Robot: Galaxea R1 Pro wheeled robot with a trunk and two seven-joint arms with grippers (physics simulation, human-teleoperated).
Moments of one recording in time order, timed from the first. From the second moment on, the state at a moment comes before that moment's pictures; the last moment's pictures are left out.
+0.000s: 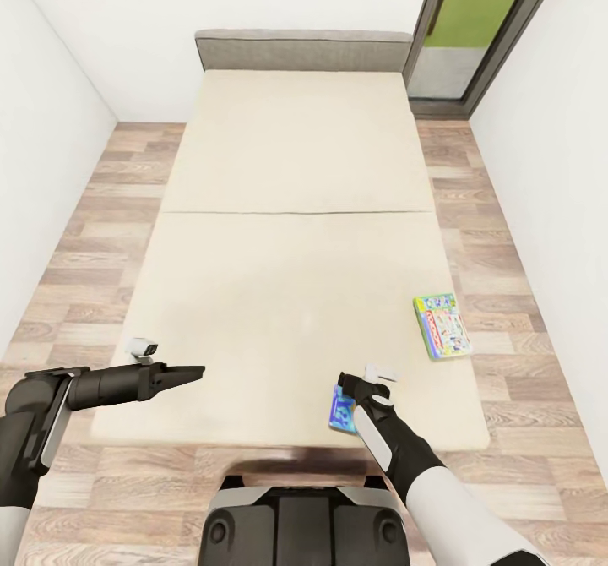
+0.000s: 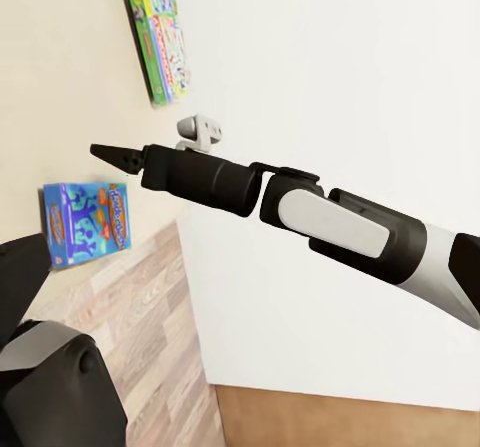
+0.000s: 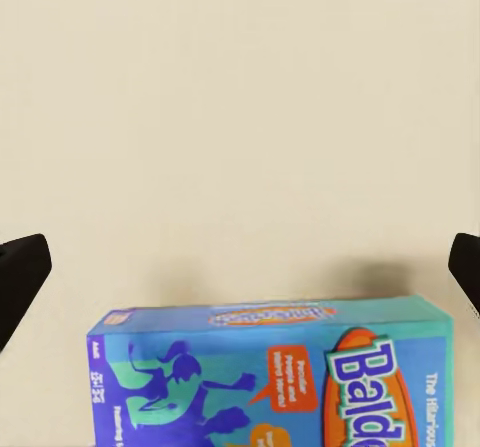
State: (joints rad) left arm -0.54 0.30 0.21 -1.32 0.06 0.95 -1.57; right arm -0.70 0.14 0.25 -0.64 -0.43 0.12 -0.39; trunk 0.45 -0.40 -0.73
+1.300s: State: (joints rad) left arm -0.54 0.30 0.21 -1.32 0.06 0.95 -1.57; right arm -0.70 0.14 0.25 -0.64 -0.44 0.12 -0.39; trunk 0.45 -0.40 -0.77
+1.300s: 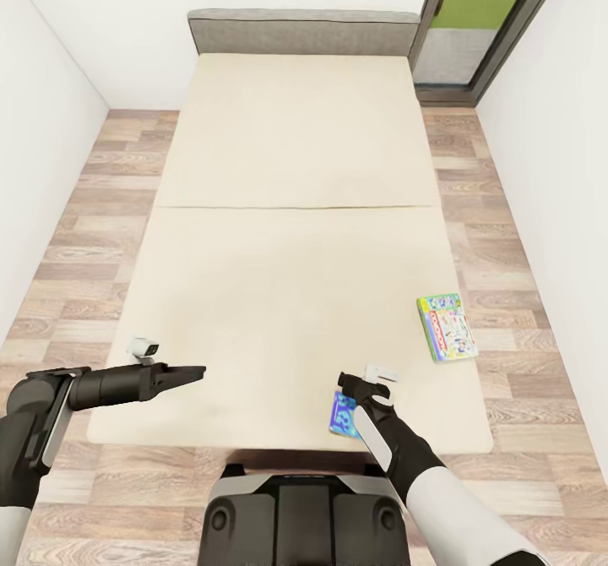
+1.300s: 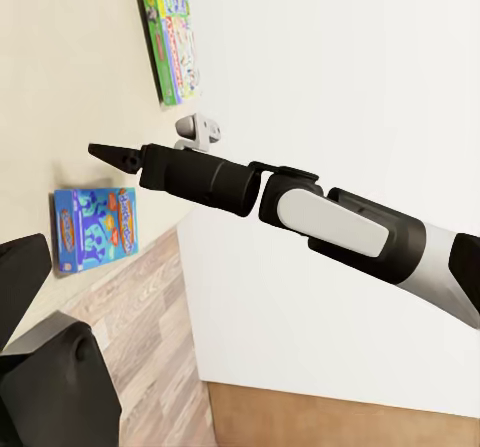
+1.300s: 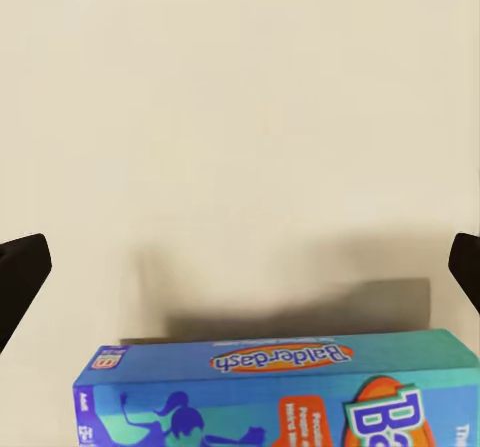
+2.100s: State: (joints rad) left arm -0.54 0.30 0.21 -1.32 0.06 0.94 -1.57; right arm -0.70 0.14 0.25 -0.64 -0.43 0.12 -0.39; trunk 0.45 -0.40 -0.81
